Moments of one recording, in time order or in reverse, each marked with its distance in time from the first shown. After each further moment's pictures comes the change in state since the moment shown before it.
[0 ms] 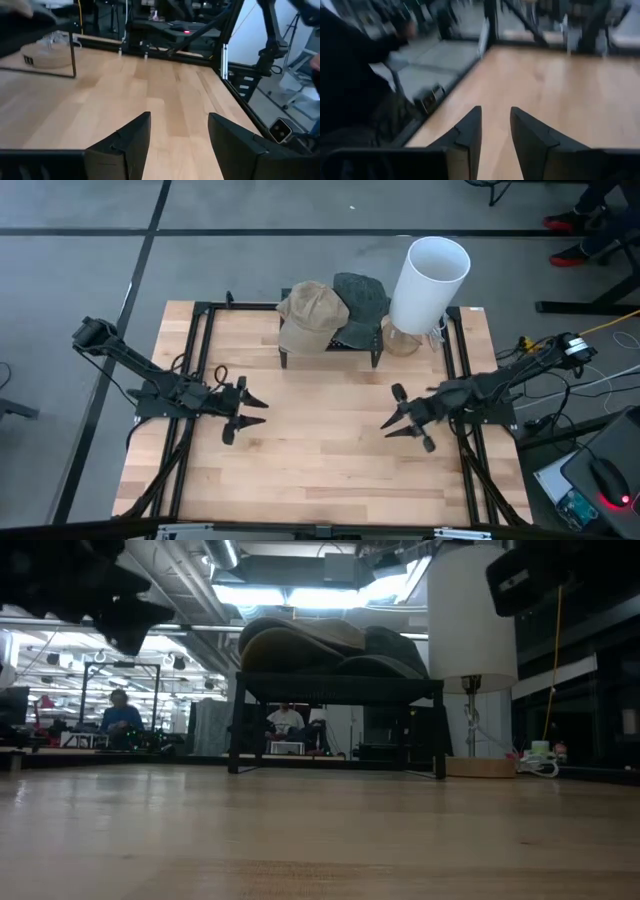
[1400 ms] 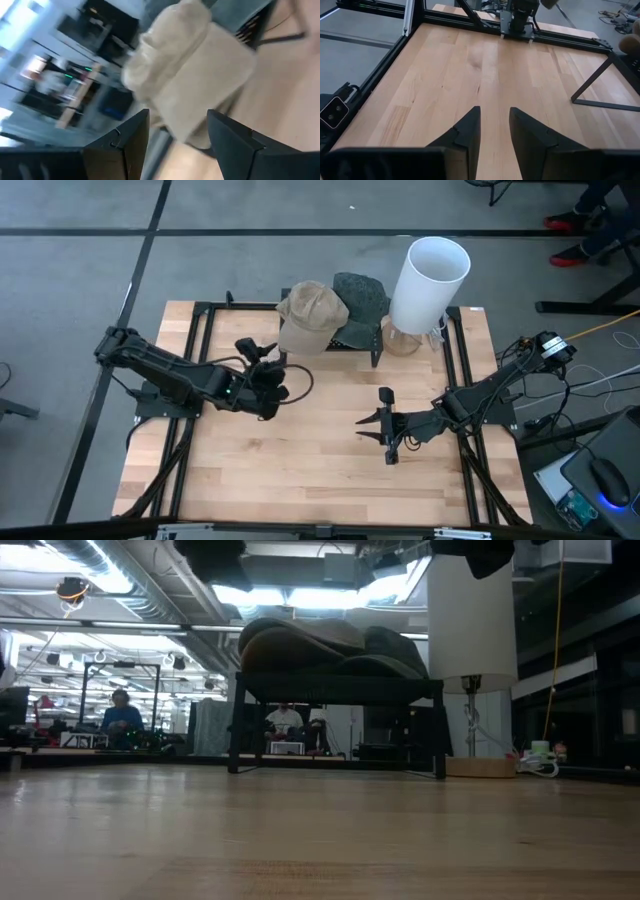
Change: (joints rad) left arm 0.158 0.618 0.987 -1.226 -0.856 0.101; right arm 0.152 0.359 0.383 -0.254 0.540 0.009
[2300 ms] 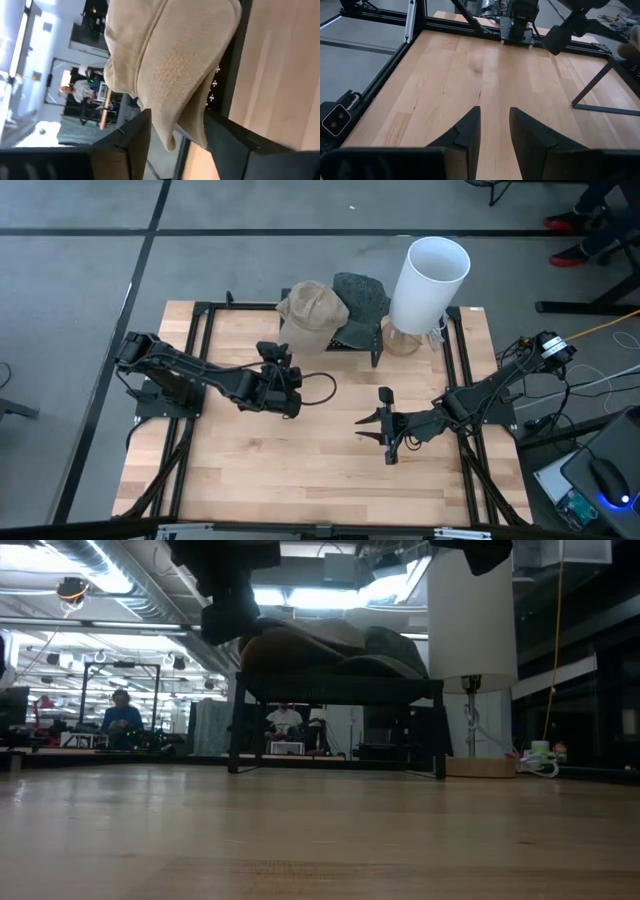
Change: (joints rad) left arm 0.087 0.184 0.001 0.032 -0.005 0.178; right arm 0.000 0.000 0.000 0.031 0.001 -0.003
